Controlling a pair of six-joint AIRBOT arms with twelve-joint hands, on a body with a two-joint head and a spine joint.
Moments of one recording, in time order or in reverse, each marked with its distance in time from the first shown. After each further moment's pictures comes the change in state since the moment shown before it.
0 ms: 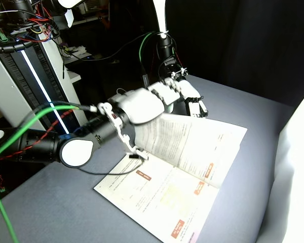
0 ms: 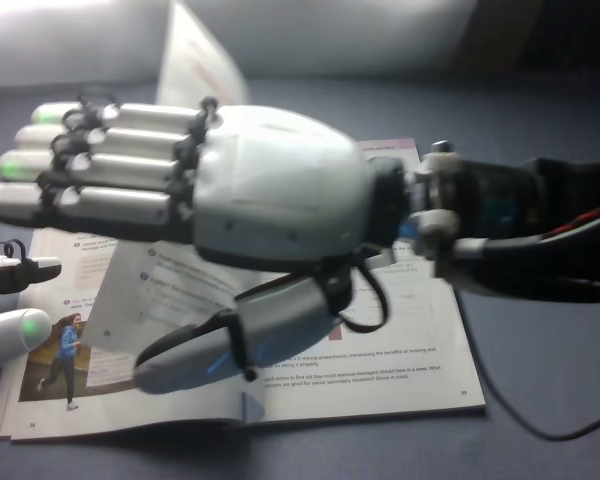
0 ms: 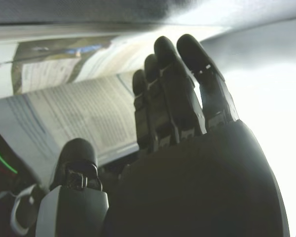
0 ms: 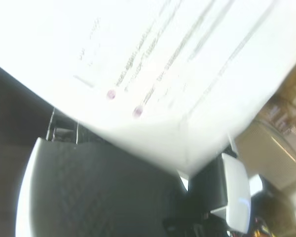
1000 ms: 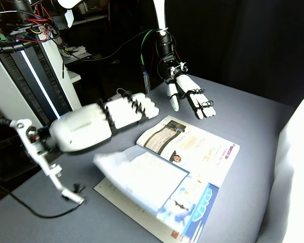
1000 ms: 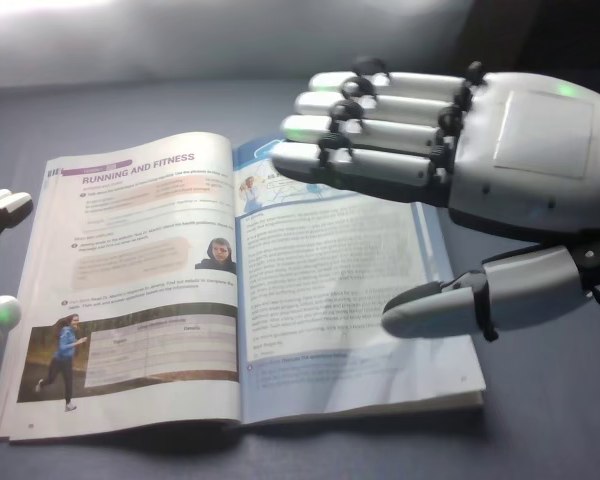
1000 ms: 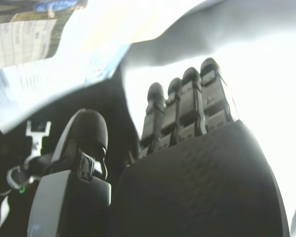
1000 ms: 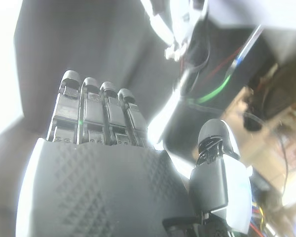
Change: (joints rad) left arm 0.023 0.041 -0.050 -0.029 -0.097 0.015; right arm -0.103 0.456 -0.220 0.037 -0.147 -0.060
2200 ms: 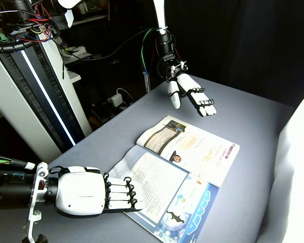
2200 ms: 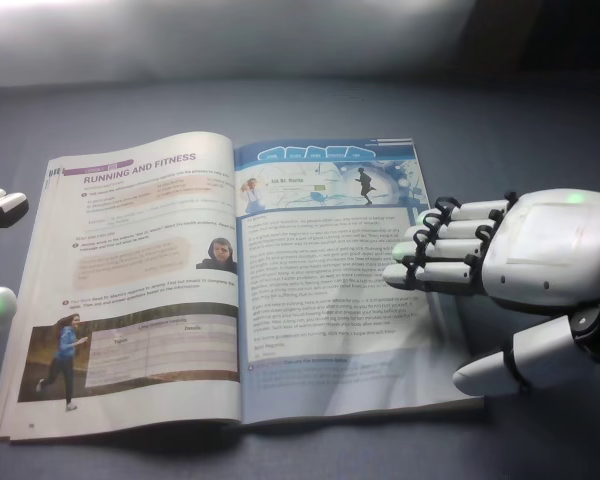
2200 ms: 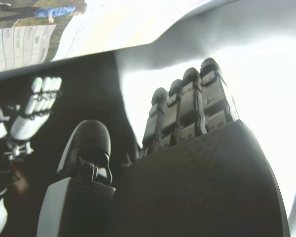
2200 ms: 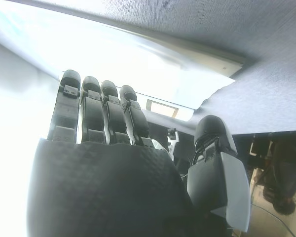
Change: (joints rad) left arm 0.001 0.009 -0.004 -0.011 0.016 0.000; right arm -0.115 -0.056 0.056 -0.113 -0.446 0.085
